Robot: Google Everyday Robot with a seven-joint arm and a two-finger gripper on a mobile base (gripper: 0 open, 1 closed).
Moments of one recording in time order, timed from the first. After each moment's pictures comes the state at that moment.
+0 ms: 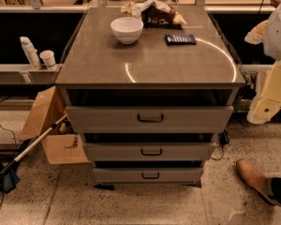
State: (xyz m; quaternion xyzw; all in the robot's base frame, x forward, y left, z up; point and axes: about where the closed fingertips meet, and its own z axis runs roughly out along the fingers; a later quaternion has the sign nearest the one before) arm 0.438 -0.217 0.976 -0.60 0.78 -0.03 0.16
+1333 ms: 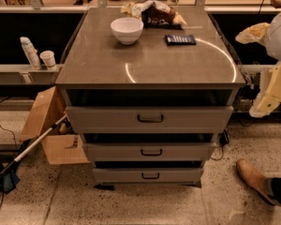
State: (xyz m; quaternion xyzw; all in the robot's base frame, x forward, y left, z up) arm 0.469 -0.222 0.960 -0.66 0.72 0.03 0.23
